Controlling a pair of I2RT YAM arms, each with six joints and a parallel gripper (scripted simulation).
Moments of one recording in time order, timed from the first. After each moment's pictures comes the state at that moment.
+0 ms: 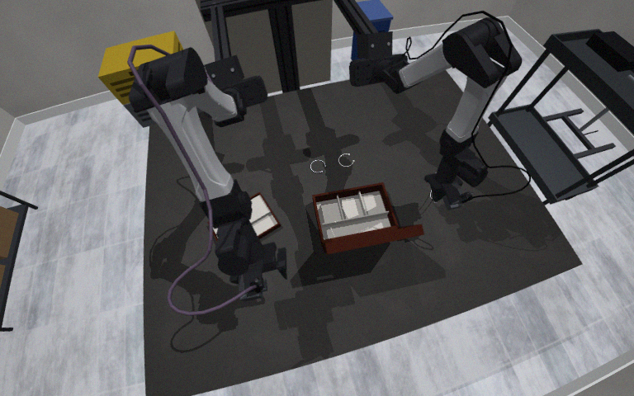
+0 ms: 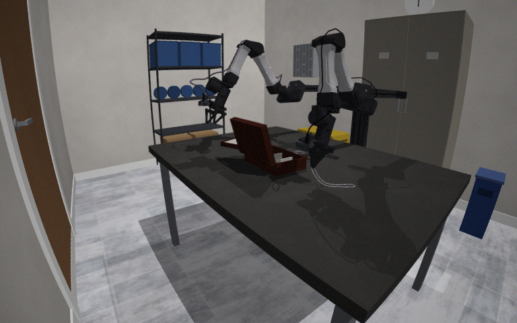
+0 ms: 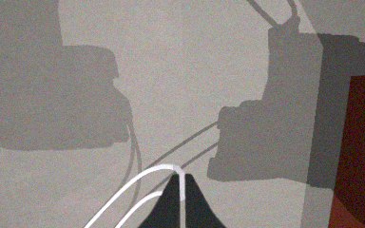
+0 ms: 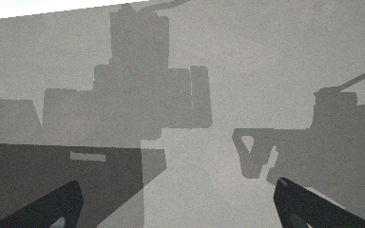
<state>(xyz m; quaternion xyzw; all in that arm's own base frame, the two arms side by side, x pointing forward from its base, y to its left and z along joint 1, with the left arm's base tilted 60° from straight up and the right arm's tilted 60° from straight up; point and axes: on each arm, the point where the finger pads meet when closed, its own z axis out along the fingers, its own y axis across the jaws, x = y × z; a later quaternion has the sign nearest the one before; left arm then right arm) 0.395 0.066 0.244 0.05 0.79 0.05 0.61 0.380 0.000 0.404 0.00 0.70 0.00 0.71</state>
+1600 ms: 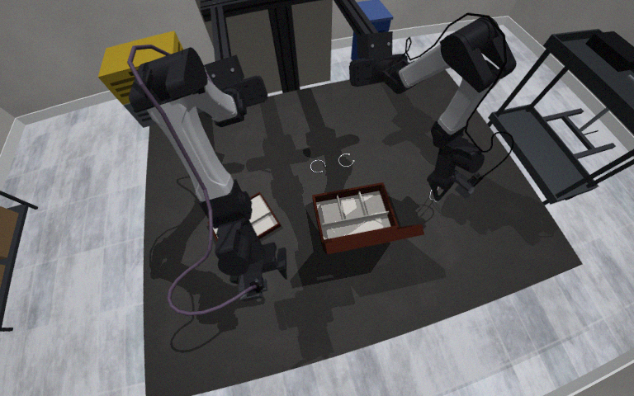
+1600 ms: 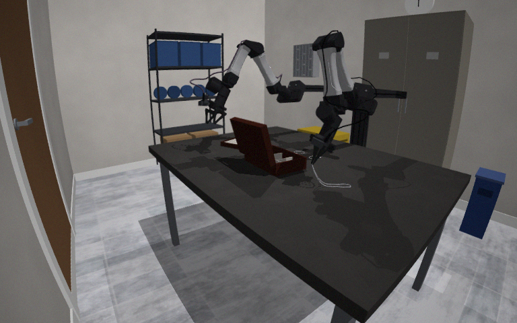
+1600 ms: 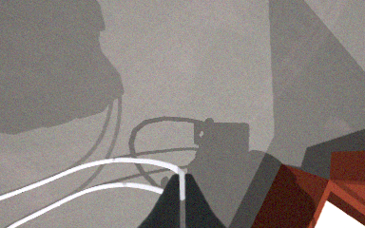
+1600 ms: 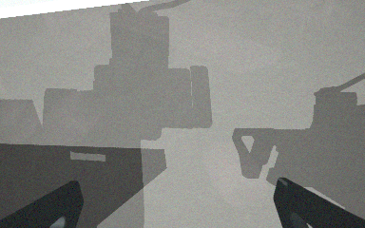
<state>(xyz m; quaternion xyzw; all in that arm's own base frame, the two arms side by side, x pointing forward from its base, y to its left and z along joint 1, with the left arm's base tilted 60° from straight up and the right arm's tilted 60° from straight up) 0.384 0.064 0.254 -0.14 0.71 -0.17 0.67 0.380 0.000 0.404 0.00 0.70 0.00 0.71</state>
